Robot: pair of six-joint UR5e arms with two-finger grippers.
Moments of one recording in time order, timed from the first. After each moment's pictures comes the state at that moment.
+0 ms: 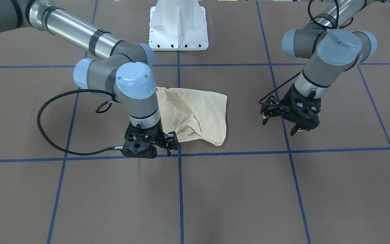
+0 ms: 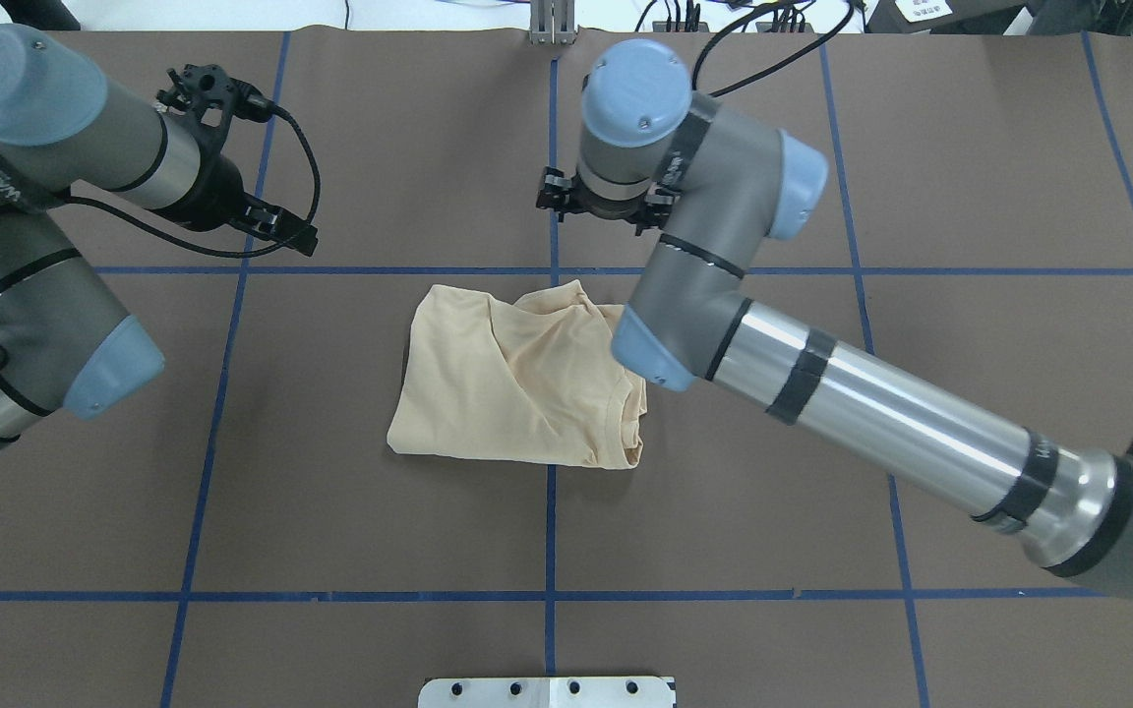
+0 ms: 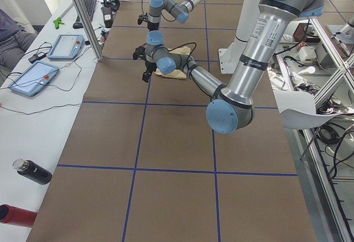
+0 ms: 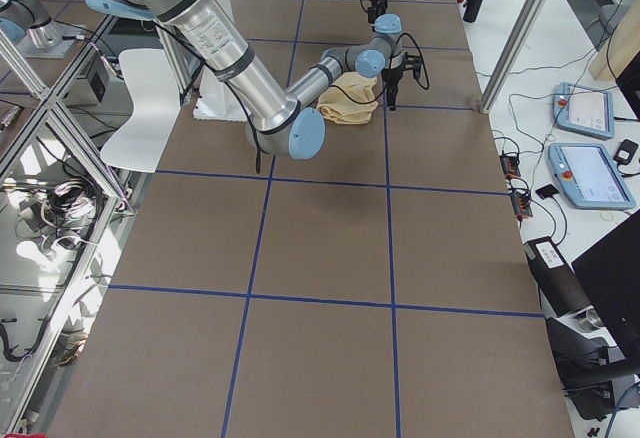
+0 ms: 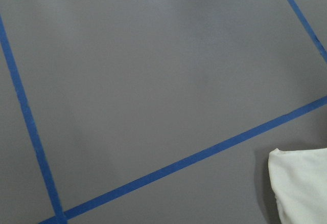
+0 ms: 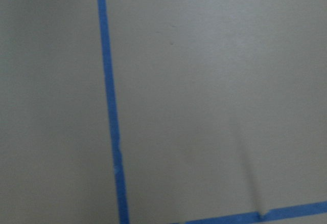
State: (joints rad) left arm -0.90 -1.94 -1.72 -1.91 -2.06 -0.57; right arm 0.74 -0.77 1.39 -1.41 1.89 1.18
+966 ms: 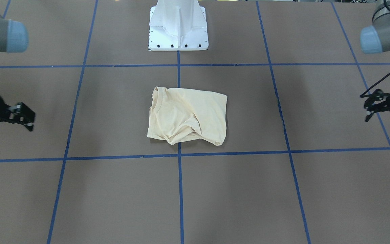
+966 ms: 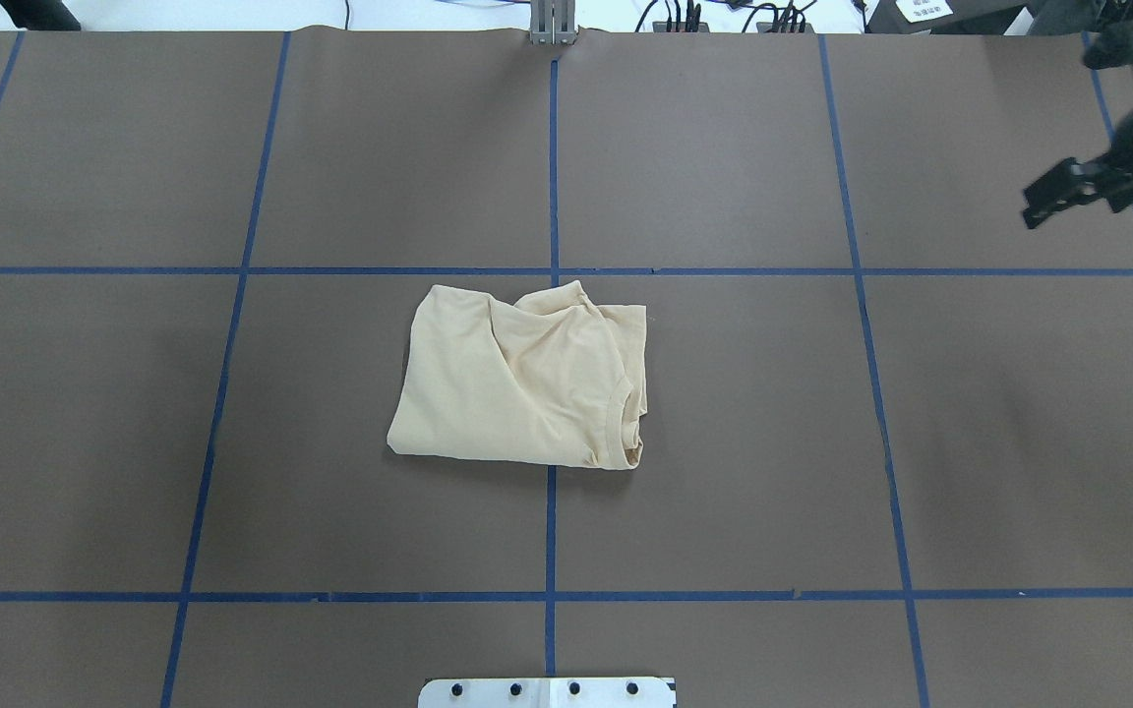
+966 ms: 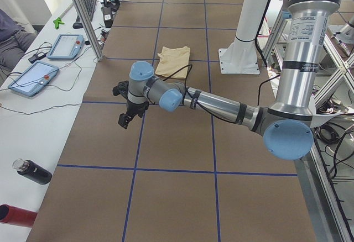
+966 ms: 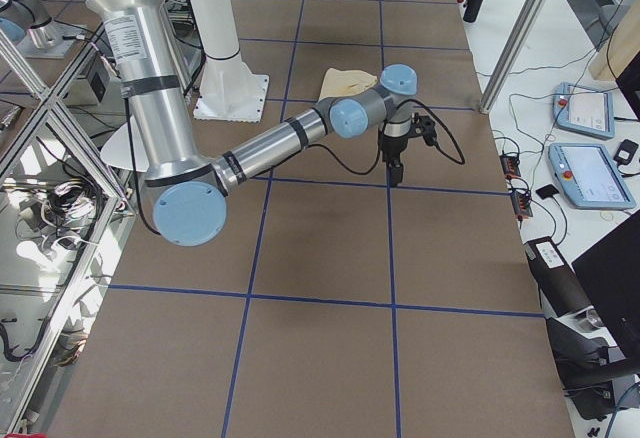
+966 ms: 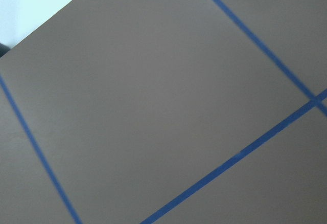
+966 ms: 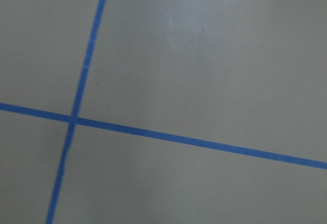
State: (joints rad) left arm -1.37 -1.65 -1.73 -1.84 -2.16 0.16; right arm 1.26 -1.45 1.82 -1.61 2.23 0.24
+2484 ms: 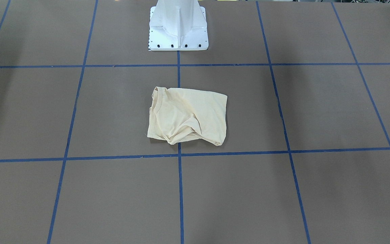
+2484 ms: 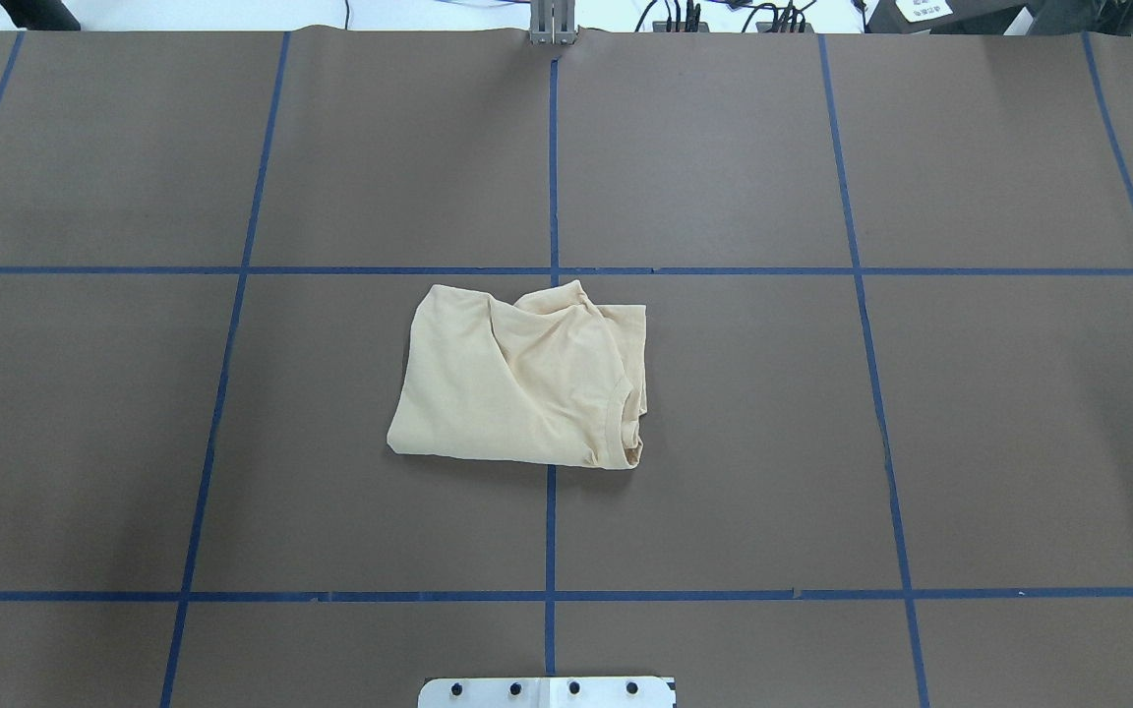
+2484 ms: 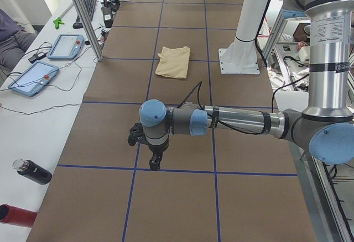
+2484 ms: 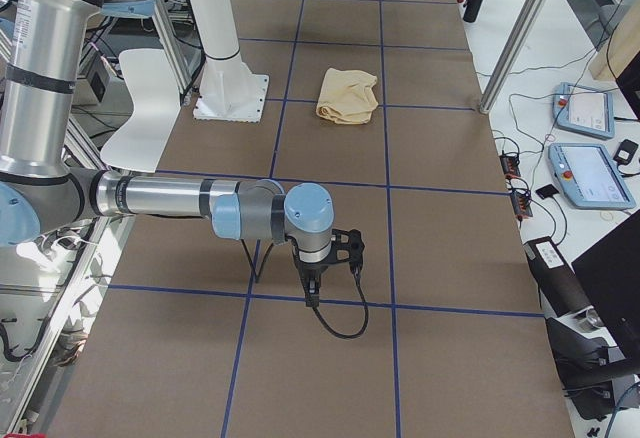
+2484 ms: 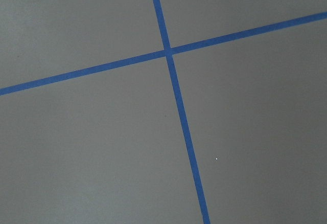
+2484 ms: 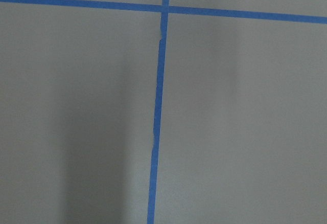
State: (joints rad) left arm -1.55 -1.49 -1.74 -1.51 -2.32 0.19; right arm 1.58 -1.84 1.85 -1.55 2.32 -0.04
